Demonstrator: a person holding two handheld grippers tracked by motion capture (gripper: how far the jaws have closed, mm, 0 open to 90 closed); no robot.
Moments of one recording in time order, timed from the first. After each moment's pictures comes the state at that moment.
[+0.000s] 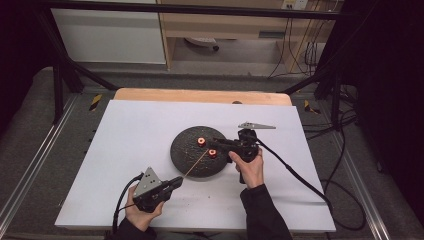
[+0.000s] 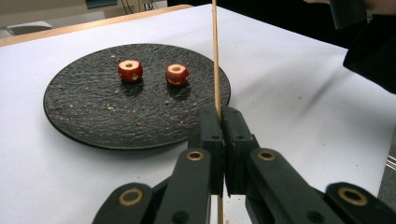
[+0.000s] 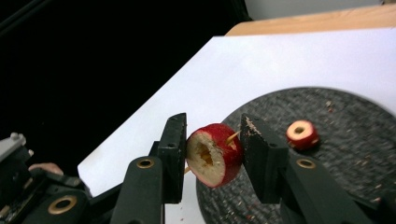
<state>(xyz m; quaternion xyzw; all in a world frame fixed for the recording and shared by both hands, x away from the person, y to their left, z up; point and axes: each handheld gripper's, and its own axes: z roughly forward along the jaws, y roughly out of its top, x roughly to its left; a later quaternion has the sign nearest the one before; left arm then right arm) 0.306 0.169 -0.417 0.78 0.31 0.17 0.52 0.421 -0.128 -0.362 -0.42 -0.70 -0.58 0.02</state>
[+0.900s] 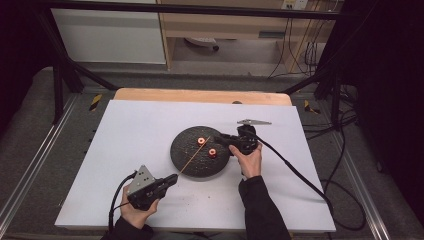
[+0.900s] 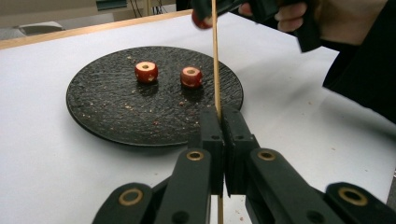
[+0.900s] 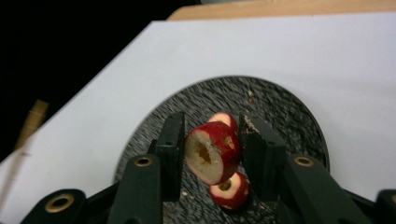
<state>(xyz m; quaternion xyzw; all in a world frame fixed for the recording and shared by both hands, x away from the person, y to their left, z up) 0.310 0.180 -0.415 0.77 0.33 0.17 0.53 0.461 -0.131 -0.400 -0.46 -0.72 -0.52 -0.03</state>
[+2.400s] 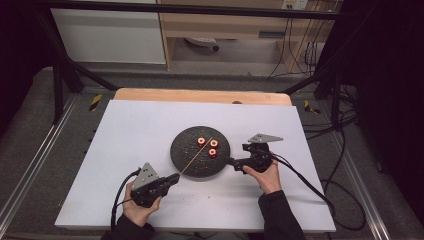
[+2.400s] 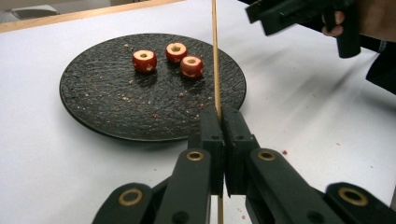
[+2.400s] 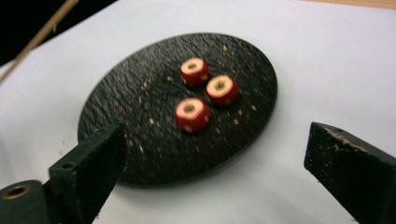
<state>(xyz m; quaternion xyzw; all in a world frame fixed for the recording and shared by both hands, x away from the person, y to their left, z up) 0.318 0.175 -0.414 0.78 0.33 0.16 0.51 0.417 -0.174 -0.415 -0.41 -0.77 -0.47 -0.11</state>
